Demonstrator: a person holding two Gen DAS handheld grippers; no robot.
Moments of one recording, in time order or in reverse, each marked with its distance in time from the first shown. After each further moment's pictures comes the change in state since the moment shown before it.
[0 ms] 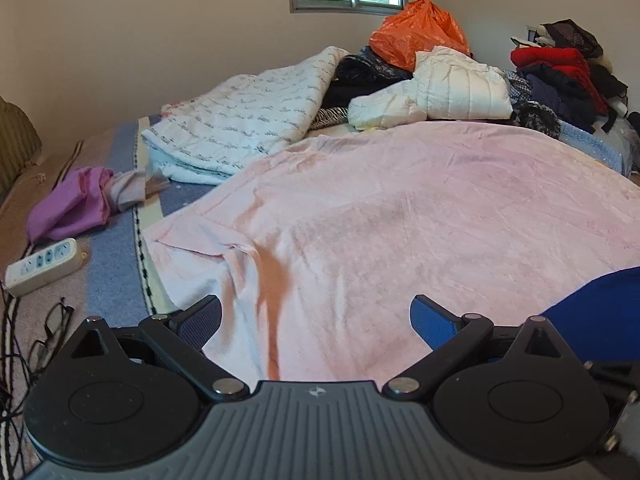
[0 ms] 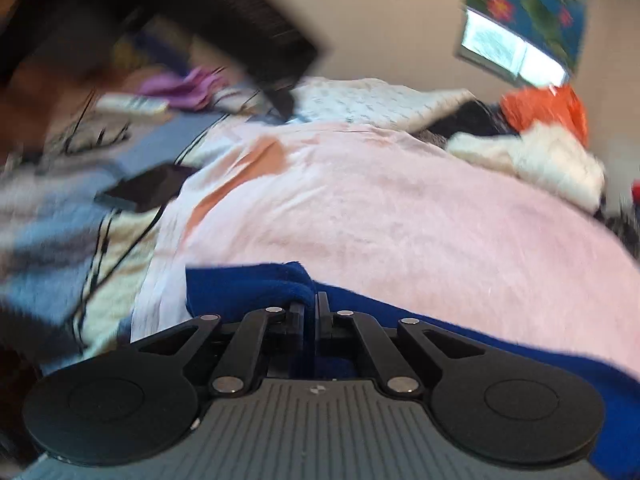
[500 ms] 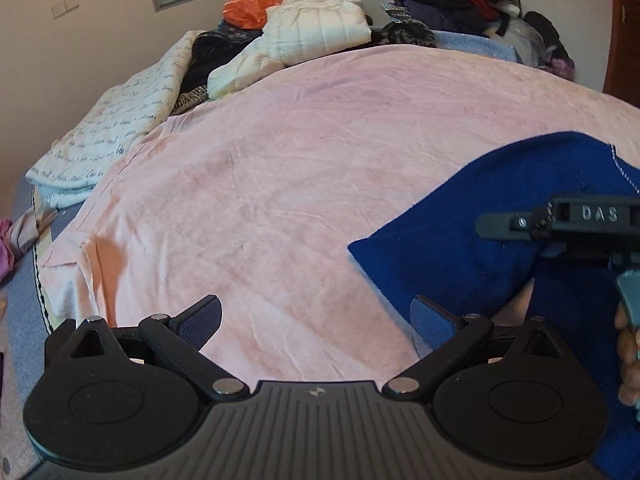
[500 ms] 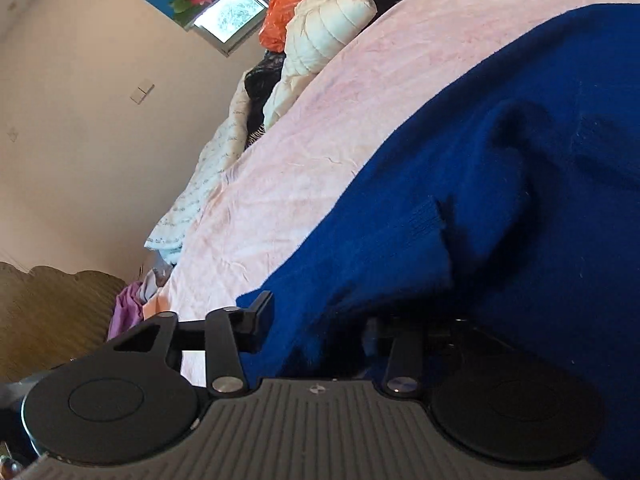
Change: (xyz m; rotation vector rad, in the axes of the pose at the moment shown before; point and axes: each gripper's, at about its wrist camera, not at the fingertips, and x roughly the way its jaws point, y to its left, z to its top) left arm 0.004 -0.125 -0.055 0.337 0.070 -0.160; right arm -0.036 -0.166 -0.085 0.824 -0.087 0.040
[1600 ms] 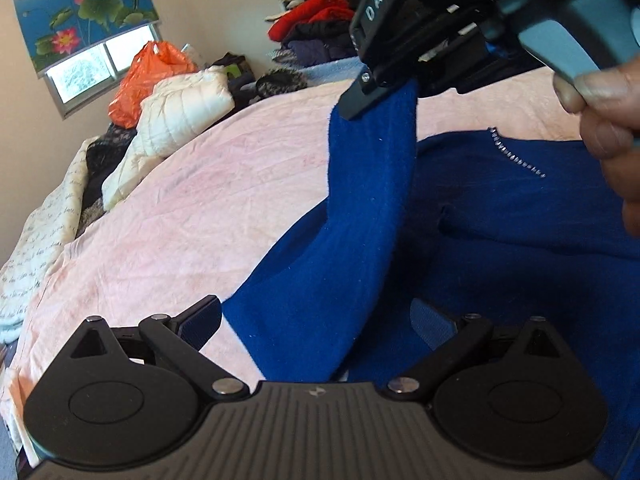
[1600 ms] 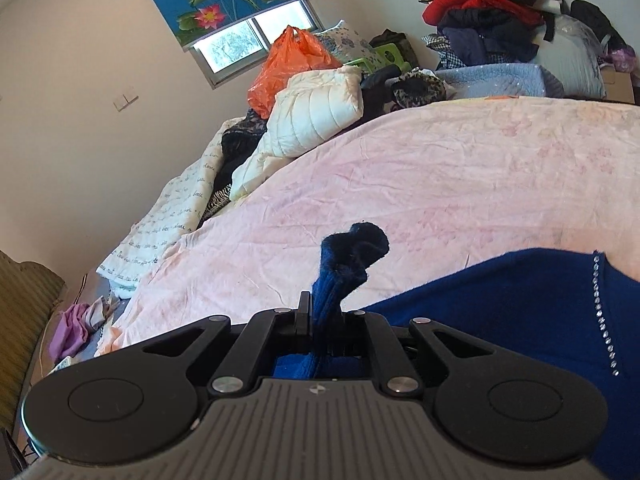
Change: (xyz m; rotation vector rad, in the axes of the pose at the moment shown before) left arm 0.005 -0.156 0.033 0.291 -0.178 -0.127; right arm -0.083 0.020 0.113 -0.210 -0.121 -0.188
